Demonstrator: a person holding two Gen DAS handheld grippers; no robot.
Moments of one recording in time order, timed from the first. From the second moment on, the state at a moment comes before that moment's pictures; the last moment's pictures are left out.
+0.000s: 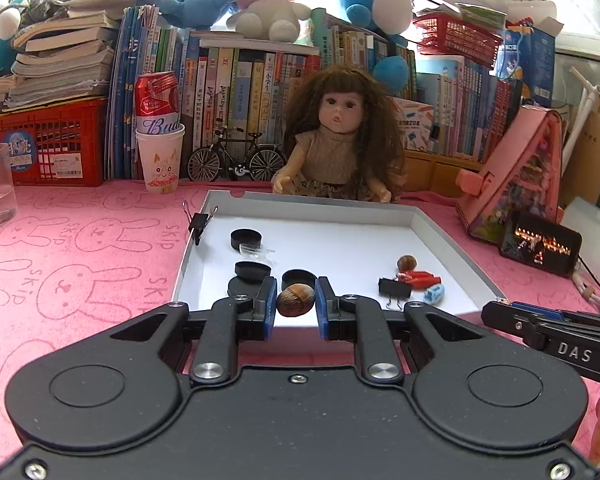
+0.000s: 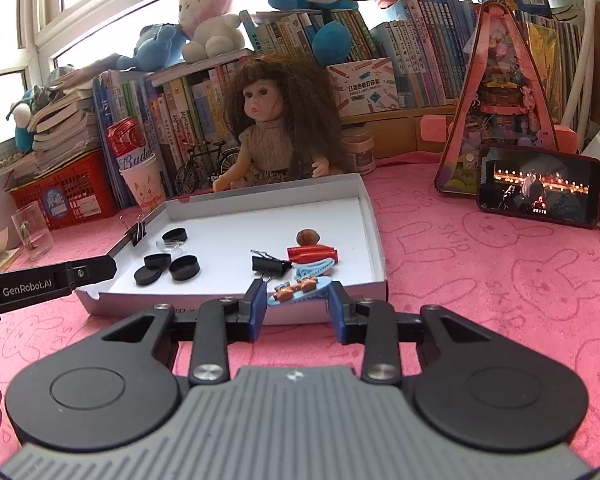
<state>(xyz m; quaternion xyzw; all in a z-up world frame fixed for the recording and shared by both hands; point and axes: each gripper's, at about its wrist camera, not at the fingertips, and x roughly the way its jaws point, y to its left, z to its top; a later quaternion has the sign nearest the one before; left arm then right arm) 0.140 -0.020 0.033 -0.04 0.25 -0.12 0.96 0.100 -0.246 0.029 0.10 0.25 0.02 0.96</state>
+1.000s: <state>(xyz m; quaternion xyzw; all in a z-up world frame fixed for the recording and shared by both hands) 0.238 -0.044 -0.004 -0.05 0.35 -0.11 0.93 0.188 -0.233 0.010 0.12 0.33 0.04 0.94</state>
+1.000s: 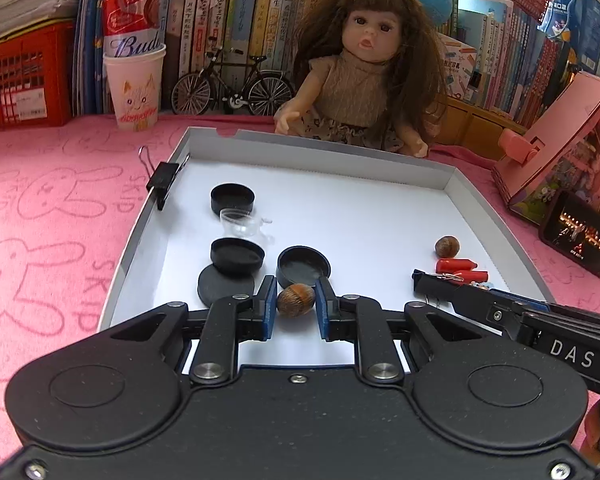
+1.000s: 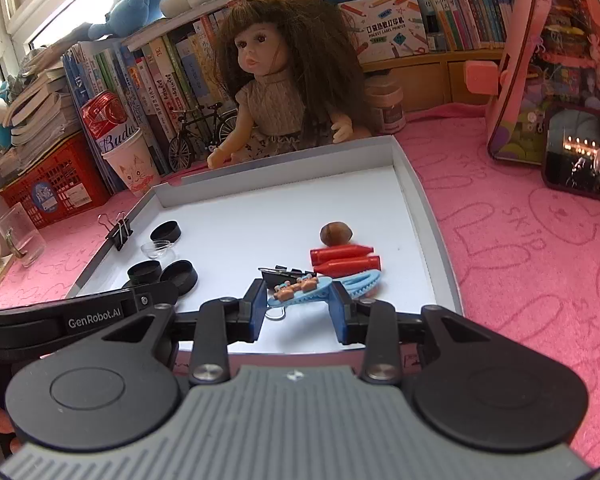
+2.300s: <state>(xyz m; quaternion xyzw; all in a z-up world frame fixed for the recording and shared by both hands) 0.260 -0.062 -0.010 0.00 0.32 -0.09 0.94 0.219 -0.223 -0.001 0.10 0.33 0.03 0.94</state>
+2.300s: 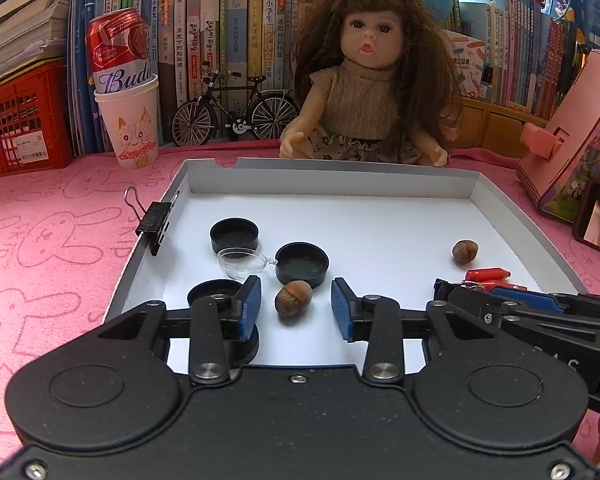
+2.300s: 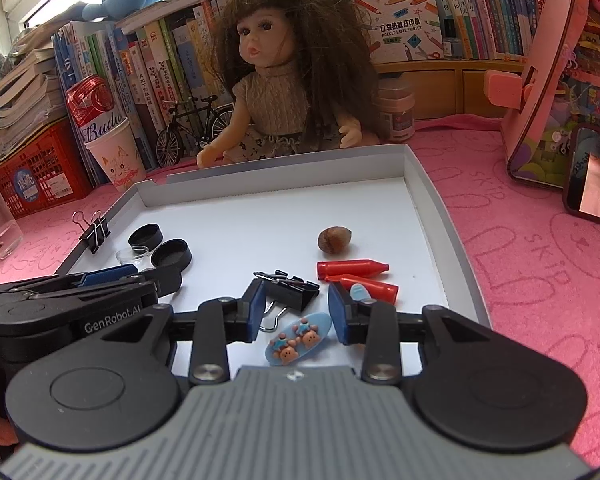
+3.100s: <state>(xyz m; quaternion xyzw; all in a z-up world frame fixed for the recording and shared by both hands) 0.245 -0.059 -0.005 0.00 0.31 -0.08 0.95 0.206 -0.218 0.007 0.08 0.31 0.03 0.95</state>
